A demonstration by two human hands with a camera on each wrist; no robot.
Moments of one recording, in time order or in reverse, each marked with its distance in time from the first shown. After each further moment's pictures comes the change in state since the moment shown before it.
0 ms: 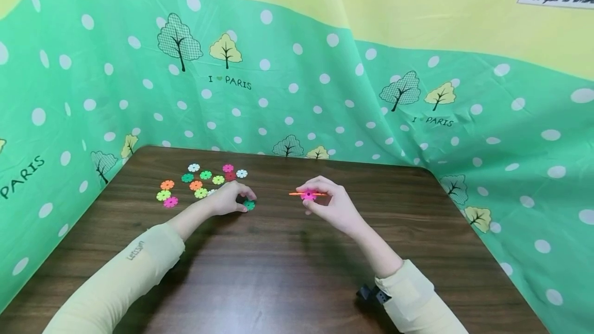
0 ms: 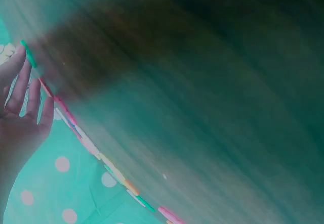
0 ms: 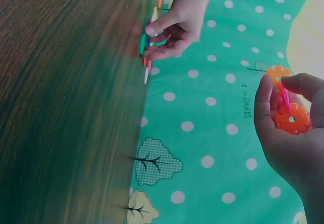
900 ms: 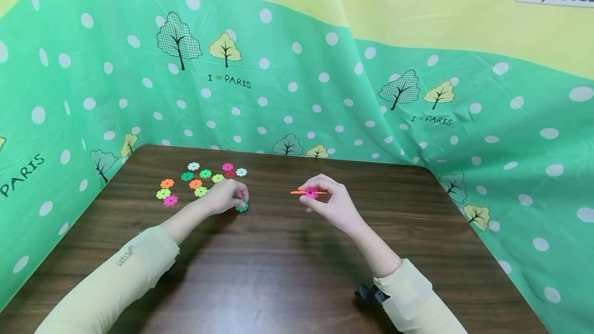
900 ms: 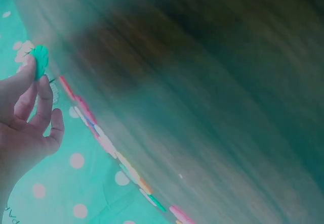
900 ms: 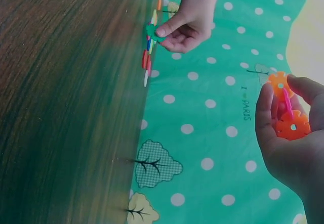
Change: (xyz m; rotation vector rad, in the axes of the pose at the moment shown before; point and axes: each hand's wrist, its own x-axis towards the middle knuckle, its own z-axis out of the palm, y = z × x) left_hand -0.007 0.012 -0.006 0.077 0.095 -0.070; right_hand 0.000 -0.003 0.001 -0.019 0.064 0.047
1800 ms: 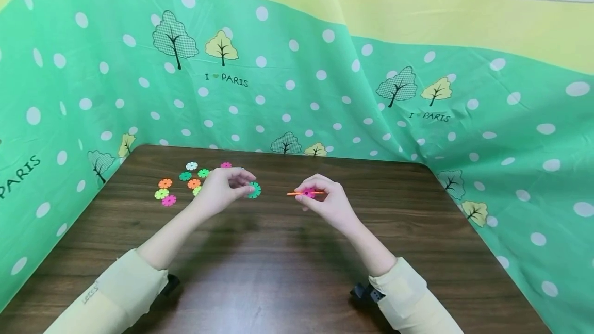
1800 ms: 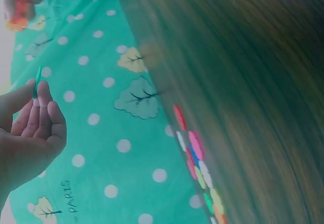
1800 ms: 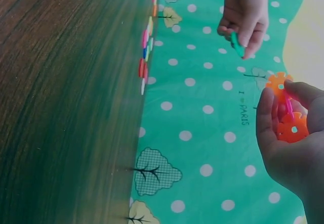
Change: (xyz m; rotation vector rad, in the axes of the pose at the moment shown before) left_hand -0.026 0.075 -0.033 -0.308 0.306 -0.112; right_hand -0.001 -0.001 0.006 -0.015 0.041 0.007
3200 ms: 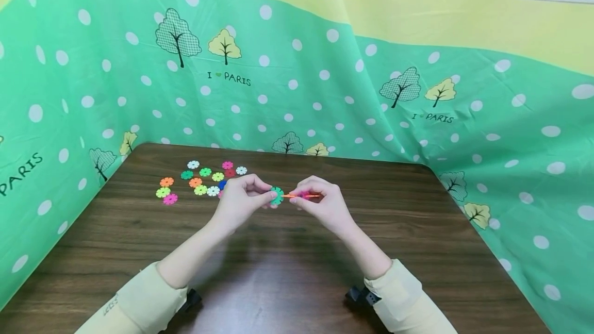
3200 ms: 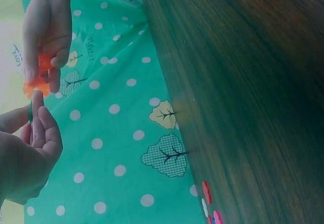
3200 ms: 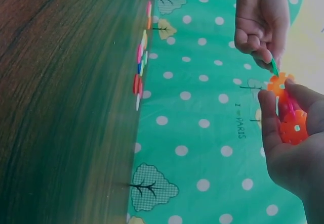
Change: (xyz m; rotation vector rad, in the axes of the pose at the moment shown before) left_hand -0.018 0.040 0.034 -0.530 0.075 -0.128; right_hand 0.002 -0.001 0.013 0.006 0.016 -0.094
